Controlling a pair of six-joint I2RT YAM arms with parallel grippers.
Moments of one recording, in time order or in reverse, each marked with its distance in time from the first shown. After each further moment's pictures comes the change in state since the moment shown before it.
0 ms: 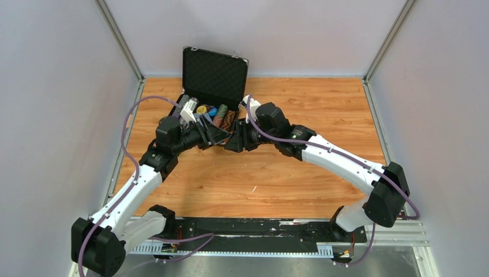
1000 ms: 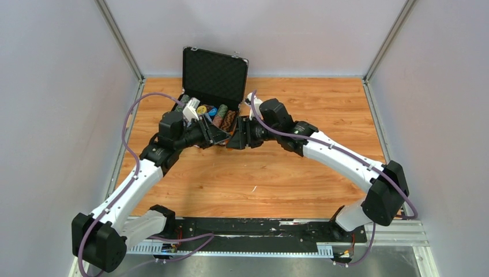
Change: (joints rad) left arm -0.012 0.049 0.084 -0.135 -0.008 0.028; right arm -0.067 0.023 0.021 -0.033 -0.100 0.037
